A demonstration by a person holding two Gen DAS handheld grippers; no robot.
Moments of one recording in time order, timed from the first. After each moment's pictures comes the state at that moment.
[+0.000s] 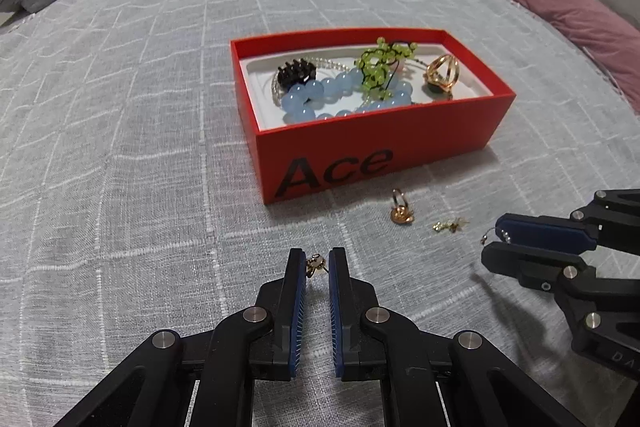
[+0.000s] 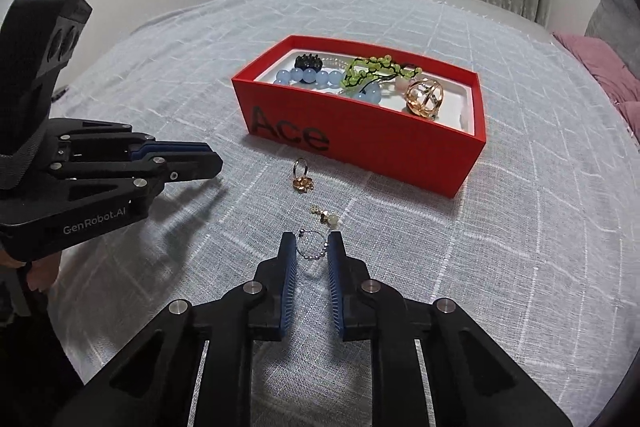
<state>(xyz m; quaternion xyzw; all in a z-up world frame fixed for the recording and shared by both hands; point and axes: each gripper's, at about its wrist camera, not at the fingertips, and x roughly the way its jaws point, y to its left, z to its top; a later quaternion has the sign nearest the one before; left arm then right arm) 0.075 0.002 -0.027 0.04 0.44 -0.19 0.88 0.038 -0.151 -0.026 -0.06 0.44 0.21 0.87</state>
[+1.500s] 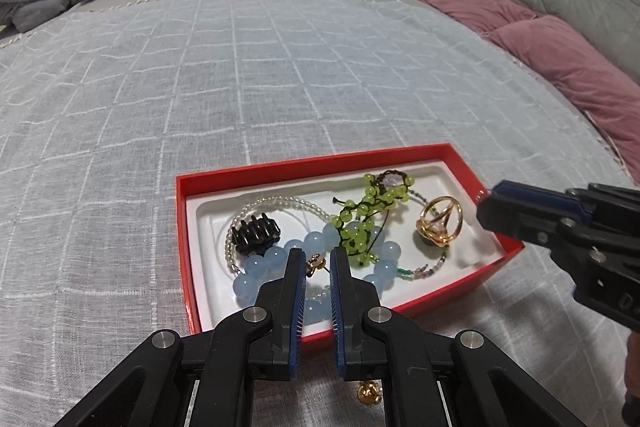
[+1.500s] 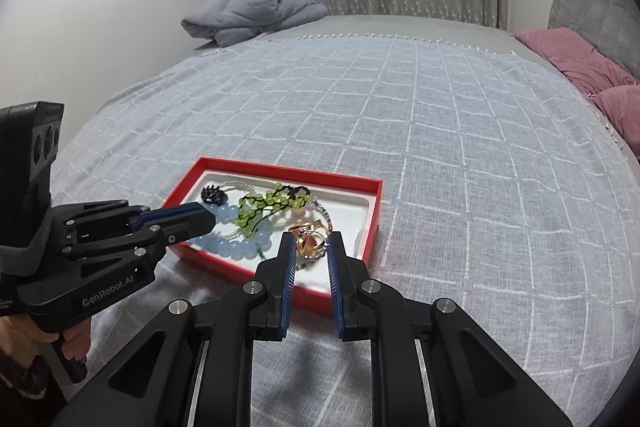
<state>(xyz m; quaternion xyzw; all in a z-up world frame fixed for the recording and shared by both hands) 0.144 -0.037 -0.009 -0.01 0.40 -0.20 0.90 0.116 -0.208 0.020 0.00 0.39 0.16 0.91</state>
